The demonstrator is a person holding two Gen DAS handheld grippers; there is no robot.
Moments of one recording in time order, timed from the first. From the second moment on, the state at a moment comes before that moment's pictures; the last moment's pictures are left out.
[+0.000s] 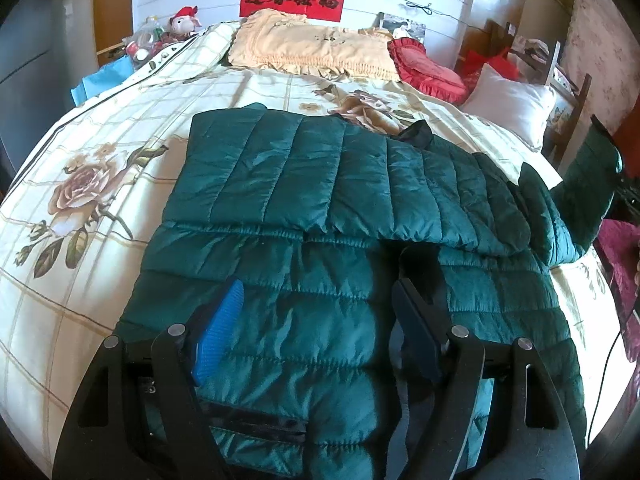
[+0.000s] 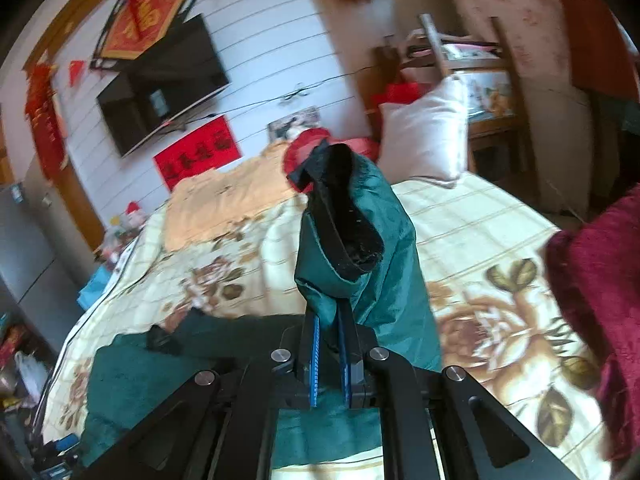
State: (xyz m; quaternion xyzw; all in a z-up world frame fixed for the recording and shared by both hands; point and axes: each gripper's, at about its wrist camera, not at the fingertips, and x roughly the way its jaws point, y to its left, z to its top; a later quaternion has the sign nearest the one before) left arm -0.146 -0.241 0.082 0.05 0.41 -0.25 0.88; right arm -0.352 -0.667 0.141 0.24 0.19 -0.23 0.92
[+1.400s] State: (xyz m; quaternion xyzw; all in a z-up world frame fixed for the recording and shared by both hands) left arm -0.116 -0.192 0.086 -0.01 0.42 -0.21 0.88; right arm -0.126 -0.388 0.057 0.15 0.39 0.06 0.90
